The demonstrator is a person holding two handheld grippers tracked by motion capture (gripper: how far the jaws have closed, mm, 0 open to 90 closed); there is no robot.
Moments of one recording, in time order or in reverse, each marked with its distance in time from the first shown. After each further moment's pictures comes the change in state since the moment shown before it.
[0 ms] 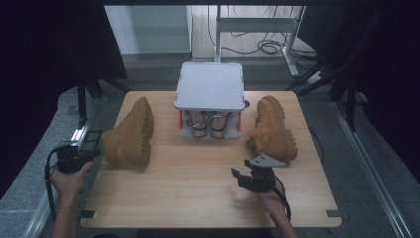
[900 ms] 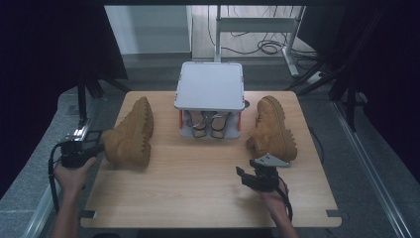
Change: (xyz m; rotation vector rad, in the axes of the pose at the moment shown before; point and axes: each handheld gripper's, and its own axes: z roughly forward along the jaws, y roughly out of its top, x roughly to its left) left arm -0.017 0.016 -0.002 0.002 -0.027 0.034; right arm -0.008 -0.002 -0.005 0.006 -0.066 0.067
